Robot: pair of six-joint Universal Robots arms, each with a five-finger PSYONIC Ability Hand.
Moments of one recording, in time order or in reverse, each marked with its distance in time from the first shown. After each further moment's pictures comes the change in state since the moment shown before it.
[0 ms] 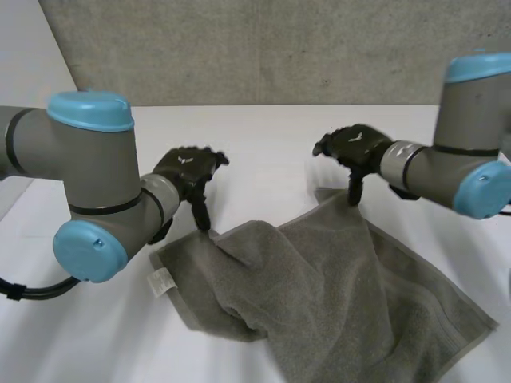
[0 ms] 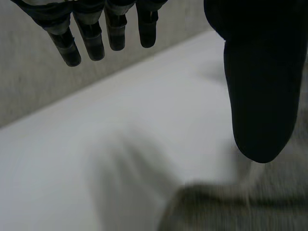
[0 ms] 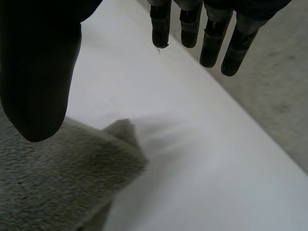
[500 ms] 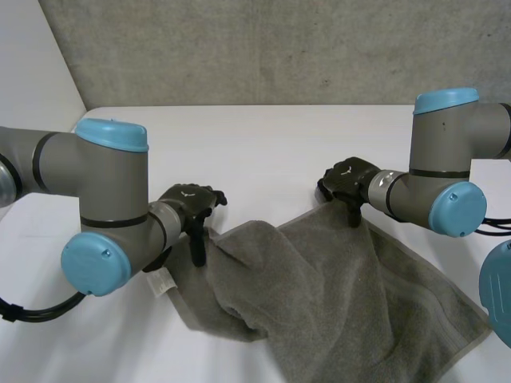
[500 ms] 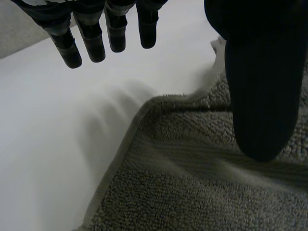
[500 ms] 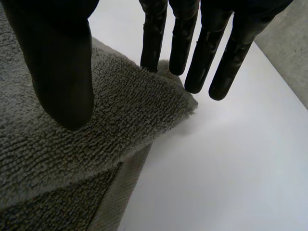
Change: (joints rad) left arm 0.003 -0.073 -0.029 -0.078 0.003 0.046; right arm 0.030 0.096 0.007 0.044 0.087 -0.170; left_hand 0.011 0.019 0.018 0.019 0.003; right_hand 0.324 0.305 0.315 0.298 0.323
